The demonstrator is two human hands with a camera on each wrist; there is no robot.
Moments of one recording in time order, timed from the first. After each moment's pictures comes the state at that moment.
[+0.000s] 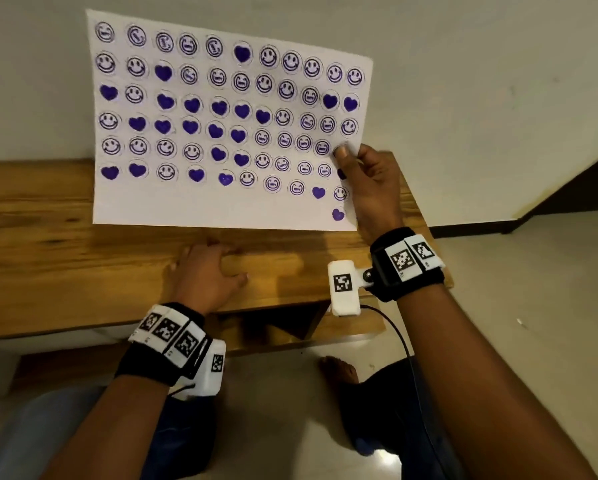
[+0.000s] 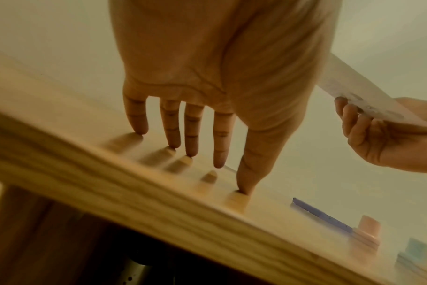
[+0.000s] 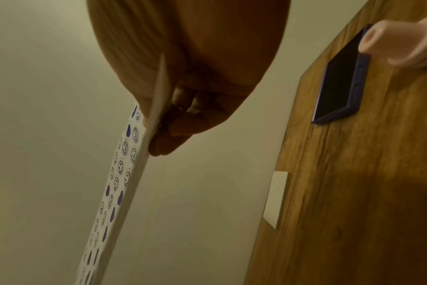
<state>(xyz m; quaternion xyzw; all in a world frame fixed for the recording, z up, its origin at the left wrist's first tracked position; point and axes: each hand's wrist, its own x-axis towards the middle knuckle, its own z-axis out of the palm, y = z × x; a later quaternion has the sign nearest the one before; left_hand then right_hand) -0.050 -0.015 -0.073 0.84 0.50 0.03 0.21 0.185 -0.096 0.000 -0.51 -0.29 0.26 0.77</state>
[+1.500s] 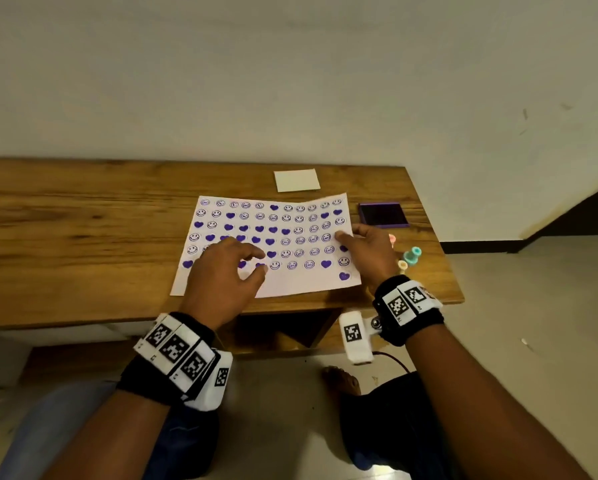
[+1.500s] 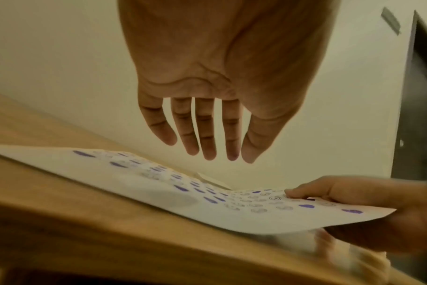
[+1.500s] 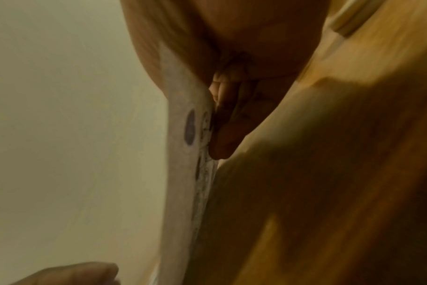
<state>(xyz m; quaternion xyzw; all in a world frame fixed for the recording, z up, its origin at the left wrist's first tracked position) -0.063 -0.037 -0.042 0.84 0.41 0.21 0.28 0.172 -0.119 -0.061 -0.73 -0.18 0.35 0.55</state>
